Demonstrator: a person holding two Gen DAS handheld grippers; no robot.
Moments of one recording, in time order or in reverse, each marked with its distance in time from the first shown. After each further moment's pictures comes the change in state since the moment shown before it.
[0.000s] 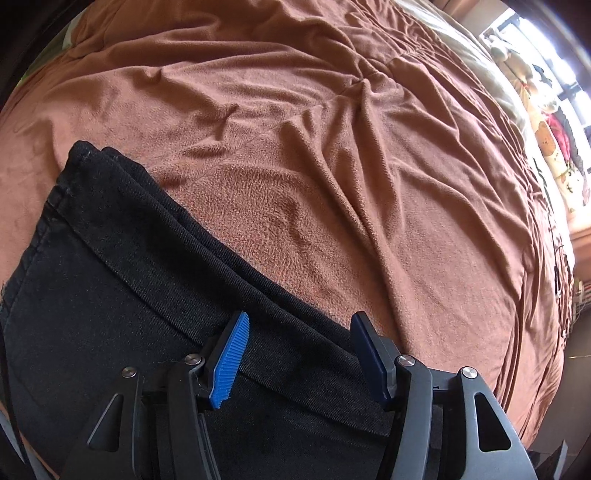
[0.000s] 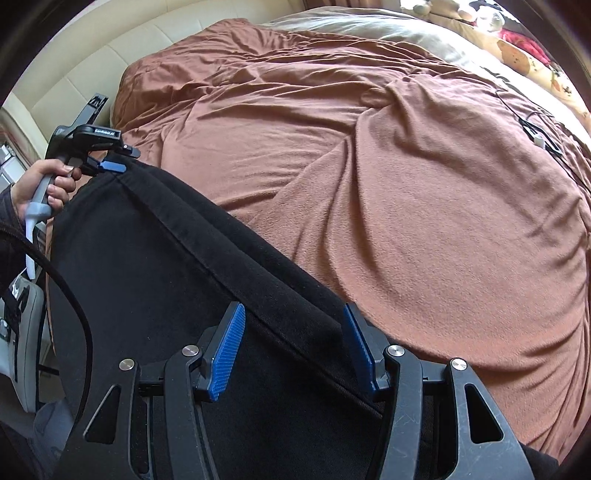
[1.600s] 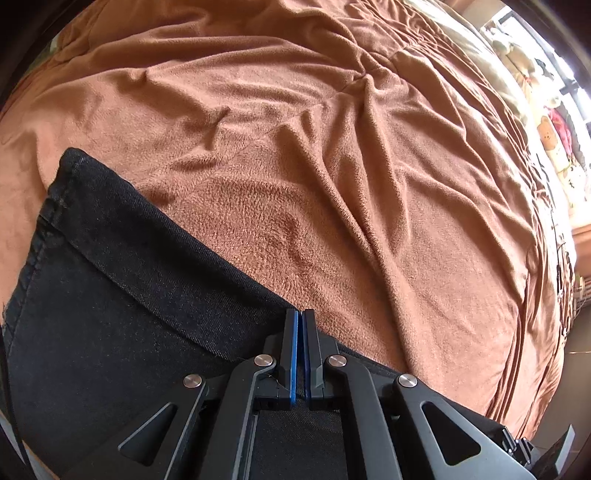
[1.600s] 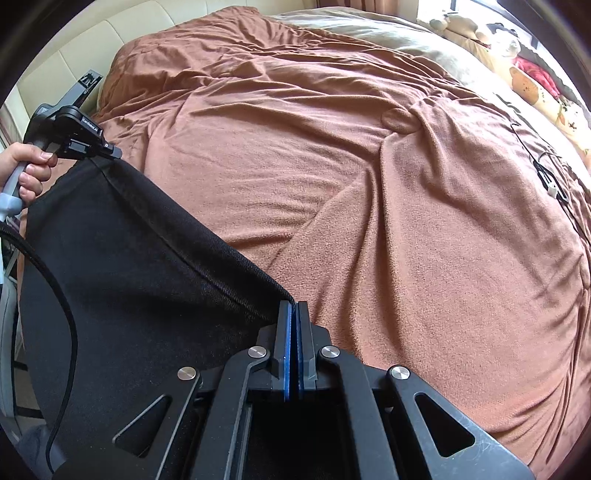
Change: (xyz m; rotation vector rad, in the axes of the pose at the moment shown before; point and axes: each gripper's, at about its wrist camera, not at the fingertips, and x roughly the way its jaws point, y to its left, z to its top) left arm 0.016 0.001 0.022 0.009 0.037 -0.010; right arm 0.049 0.033 0.043 -0.058 0.017 -0.122
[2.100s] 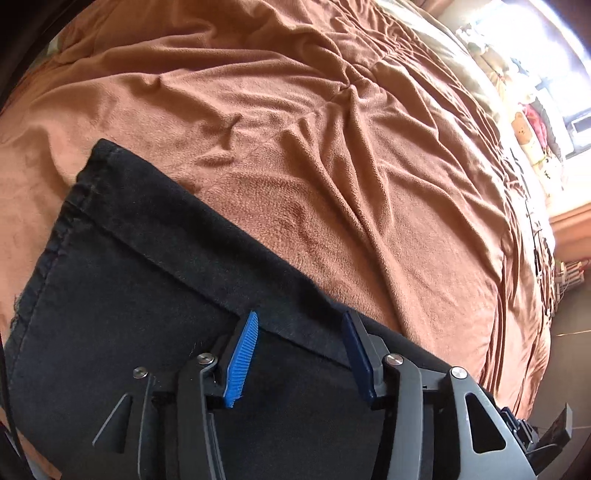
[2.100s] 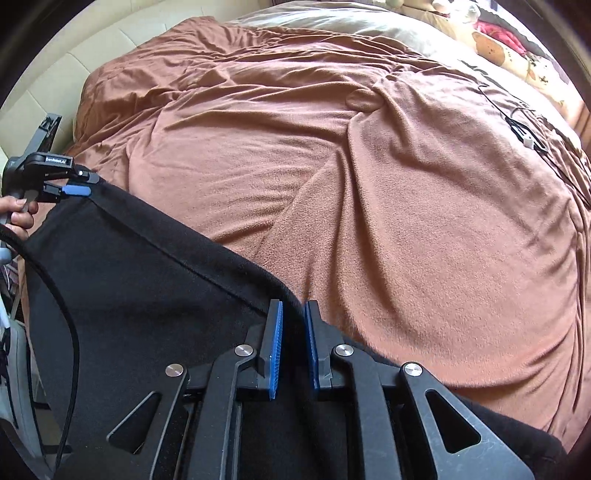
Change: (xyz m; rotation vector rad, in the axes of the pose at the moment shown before) left arm -0.039 0.028 -0.023 0.059 -0.033 -0.091; right arm -0.023 -0.010 -0.012 0.173 -0.006 -0.003
